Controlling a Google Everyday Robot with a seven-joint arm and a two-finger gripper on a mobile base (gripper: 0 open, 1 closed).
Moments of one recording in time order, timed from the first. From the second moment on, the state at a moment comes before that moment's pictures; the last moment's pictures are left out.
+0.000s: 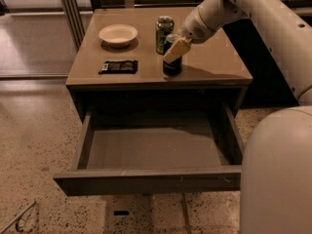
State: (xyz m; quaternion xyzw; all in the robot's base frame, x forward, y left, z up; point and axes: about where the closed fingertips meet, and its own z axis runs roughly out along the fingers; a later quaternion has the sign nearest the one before) arm 0.733 -0.070 0.881 -0.57 0.74 0.15 0.32
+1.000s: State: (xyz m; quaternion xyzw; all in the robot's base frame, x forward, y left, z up) arm 0.658 -0.062 0.923 -0.65 0.67 0.19 0.31
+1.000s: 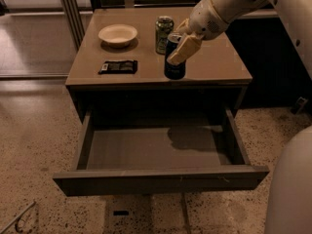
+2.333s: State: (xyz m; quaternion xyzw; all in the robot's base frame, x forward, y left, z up) arm 0.599 -0.062 0.887 -0.69 0.63 0.20 0.28
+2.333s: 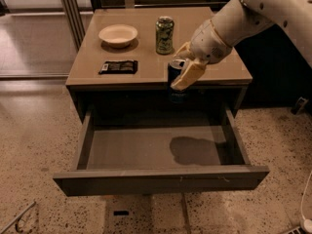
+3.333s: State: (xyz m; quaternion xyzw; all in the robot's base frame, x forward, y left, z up) arm 0.550 -0.069 0.720 -0.64 0.69 0.21 0.25
